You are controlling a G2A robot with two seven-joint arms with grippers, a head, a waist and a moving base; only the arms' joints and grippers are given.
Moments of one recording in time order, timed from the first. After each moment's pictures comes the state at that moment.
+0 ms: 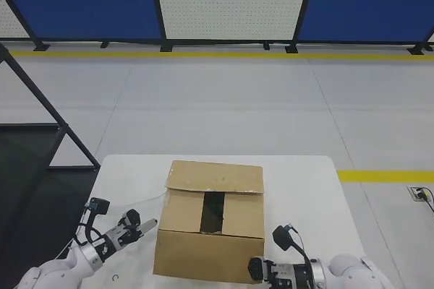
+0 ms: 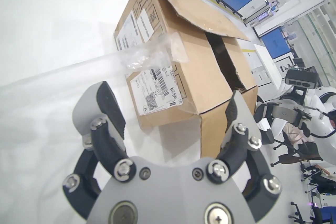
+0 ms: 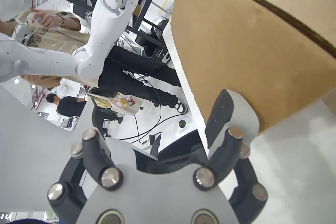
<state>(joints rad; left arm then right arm) 1.30 -1.06 -1.62 -1.63 0.35 -0.47 -0.64 -1.15 -1.02 1.18 -1.64 0.08 -0.57 1.05</state>
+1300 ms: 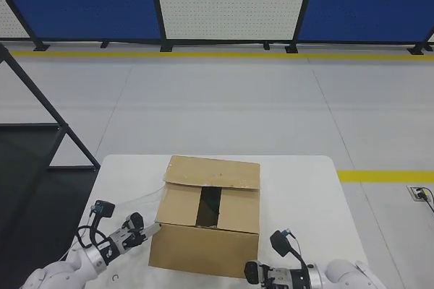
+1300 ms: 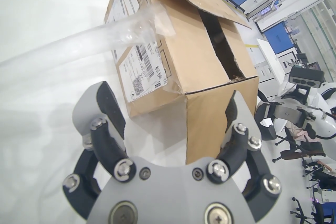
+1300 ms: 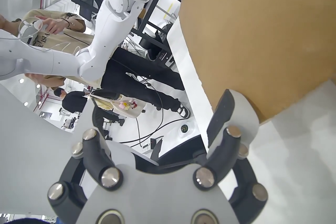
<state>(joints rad) 1.31 -1.05 -1.60 -1.64 0.37 -0.47 -0.63 -1.17 -1.01 1.15 -1.65 0.07 -0.62 1.00</state>
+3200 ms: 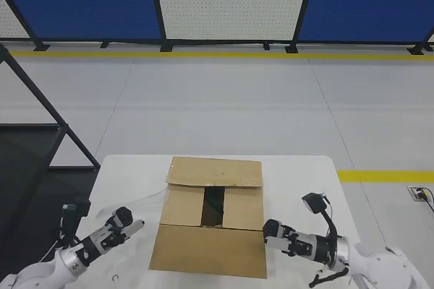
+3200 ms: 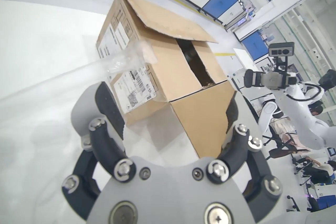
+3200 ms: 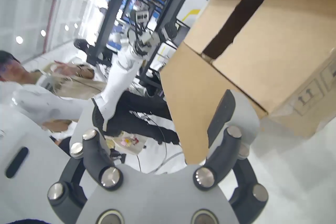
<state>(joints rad) 1.37 -1.00 -1.73 -1.69 0.14 -0.57 -0.67 -1.11 -0.98 1.32 -1.76 0.27 -0.37 0.89</state>
